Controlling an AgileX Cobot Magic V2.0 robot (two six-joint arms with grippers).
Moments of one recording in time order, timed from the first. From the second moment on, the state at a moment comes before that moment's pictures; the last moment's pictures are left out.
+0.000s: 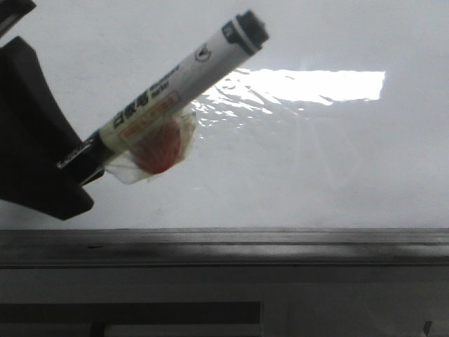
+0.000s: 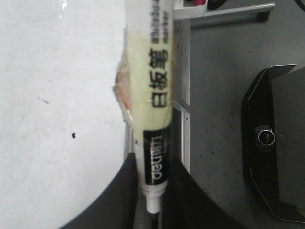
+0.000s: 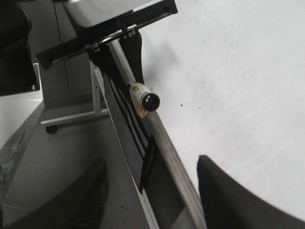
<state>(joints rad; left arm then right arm) -0.86 1.09 -0.75 -0.21 0.65 0.91 0.55 0.64 -0.65 0.67 0.67 -0.97</state>
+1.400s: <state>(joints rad) -0.86 1.13 -0.78 -0.14 0.68 1.12 0.82 0.88 -0.67 0.77 0.54 -1.11</state>
